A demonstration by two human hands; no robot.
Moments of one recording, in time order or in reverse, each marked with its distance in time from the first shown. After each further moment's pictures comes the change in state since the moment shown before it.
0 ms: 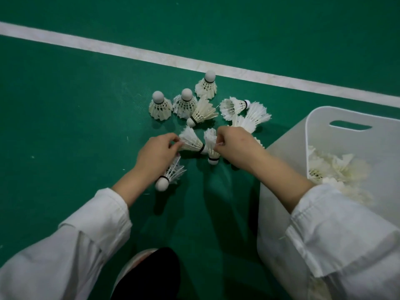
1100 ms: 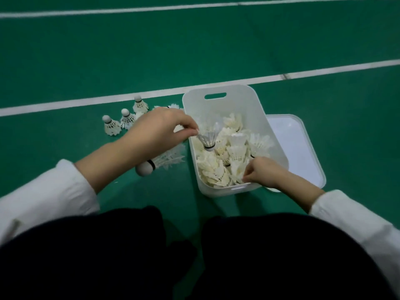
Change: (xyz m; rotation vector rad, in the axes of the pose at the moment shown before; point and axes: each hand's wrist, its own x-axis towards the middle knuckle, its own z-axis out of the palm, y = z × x) left_hand -0.204 0.224 -0.046 0.335 -0.056 0.884; right_hand -0.321 0.116 -0.008 0.136 0.017 0.397
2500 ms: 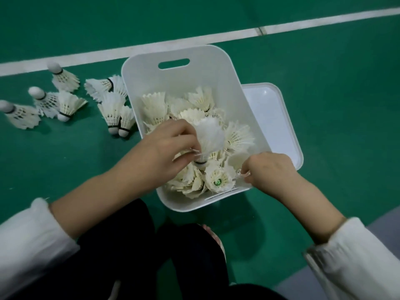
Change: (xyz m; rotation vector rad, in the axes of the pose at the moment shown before) left_hand 0.051 -0.005 0.114 -0.287 -0.055 0.268; right_hand 0.019 0.040 -0.005 -0.457 -0.003 0.194
